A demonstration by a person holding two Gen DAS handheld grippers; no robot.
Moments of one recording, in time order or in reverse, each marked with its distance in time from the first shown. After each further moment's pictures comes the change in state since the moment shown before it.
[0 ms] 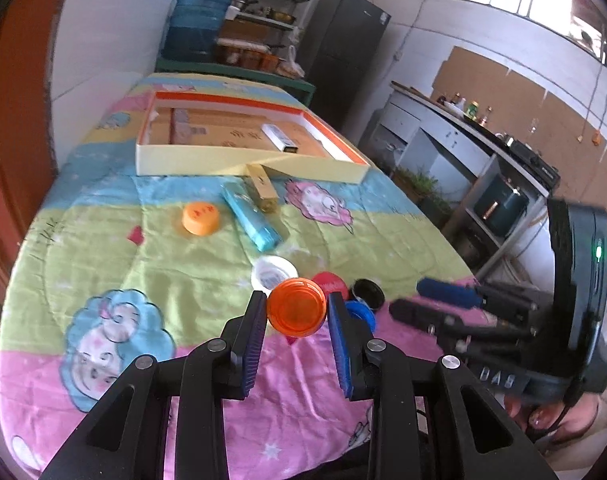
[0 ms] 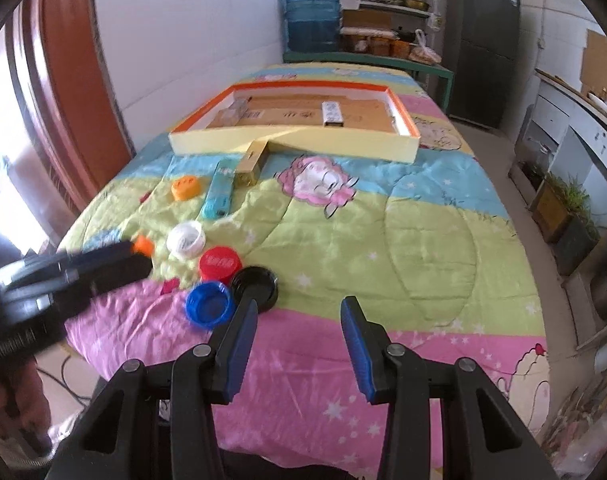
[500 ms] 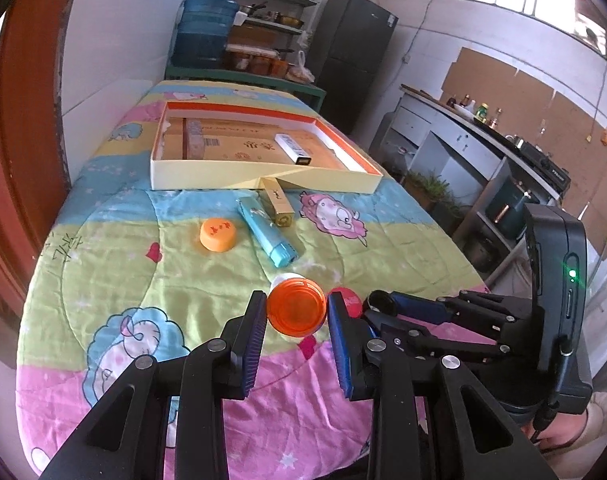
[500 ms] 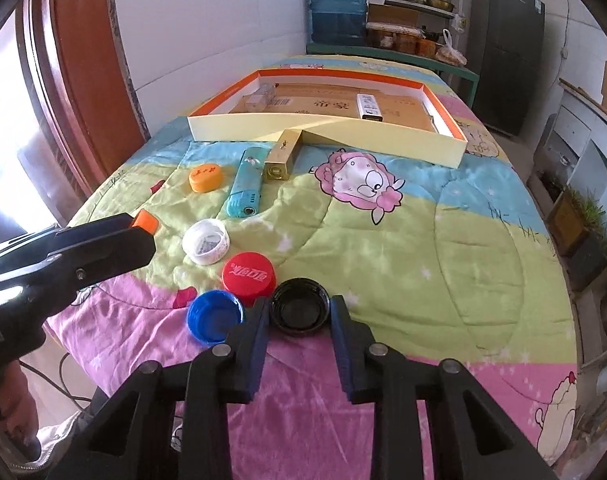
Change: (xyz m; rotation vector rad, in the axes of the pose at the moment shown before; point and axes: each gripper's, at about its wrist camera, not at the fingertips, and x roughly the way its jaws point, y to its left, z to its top) left arm -0.002 0.002 0.010 0.007 -0.011 0.047; right arm 0.026 0.017 0.010 -0.042 0.017 0.044
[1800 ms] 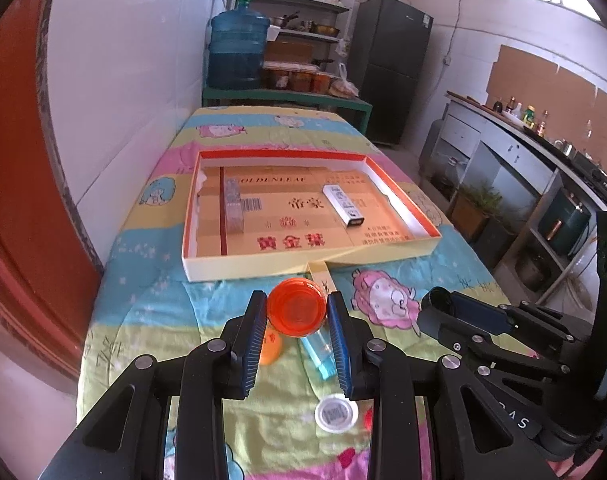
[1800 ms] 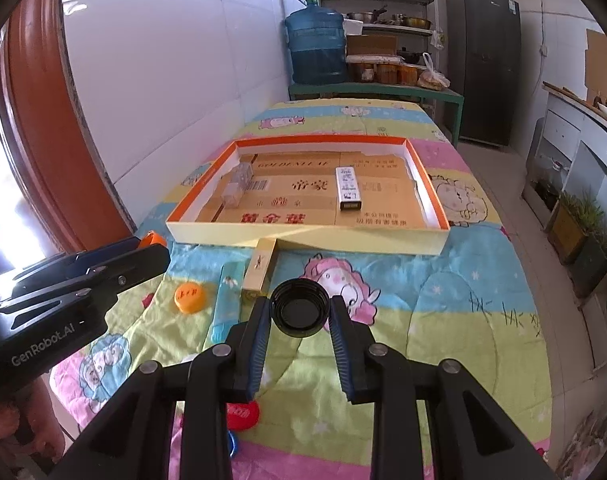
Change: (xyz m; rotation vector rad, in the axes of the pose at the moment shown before) left arm 0.025 -0.004 0.085 0.018 -0.031 0.212; right arm -0.011 -0.027 0.076 0.085 -0.132 0.007
